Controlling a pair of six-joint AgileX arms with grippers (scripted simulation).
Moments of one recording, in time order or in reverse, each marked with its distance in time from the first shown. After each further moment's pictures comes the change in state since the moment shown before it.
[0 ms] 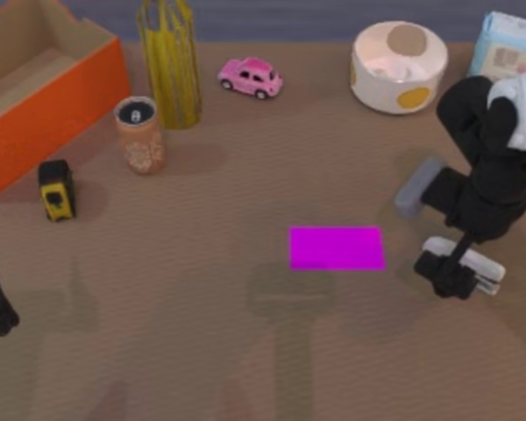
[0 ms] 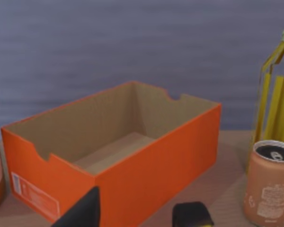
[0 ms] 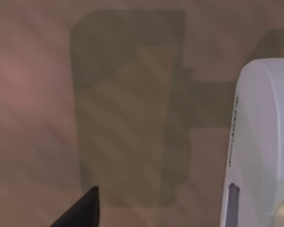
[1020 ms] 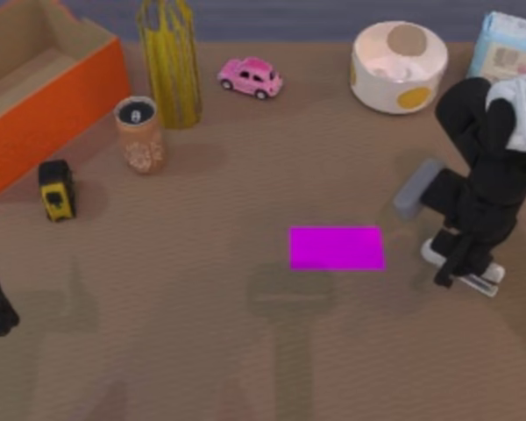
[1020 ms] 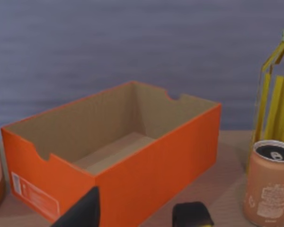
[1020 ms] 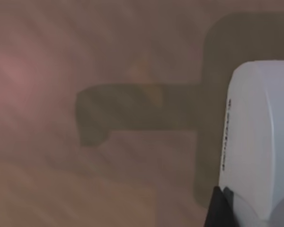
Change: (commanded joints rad) left arm 0.000 0.000 0.000 0.000 0.000 0.000; right arm 0.000 0.000 0.000 0.000 0.000 0.000
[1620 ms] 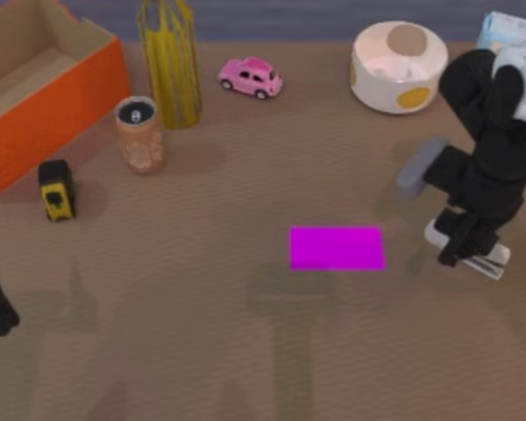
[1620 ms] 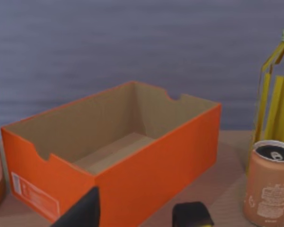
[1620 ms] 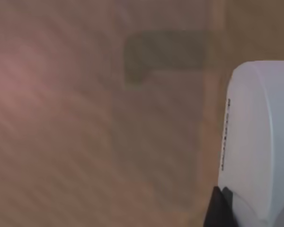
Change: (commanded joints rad) left arm 0.000 0.000 0.000 0.000 0.000 0.000; right arm -0.003 -0.040 0.085 -0.121 0.000 0.001
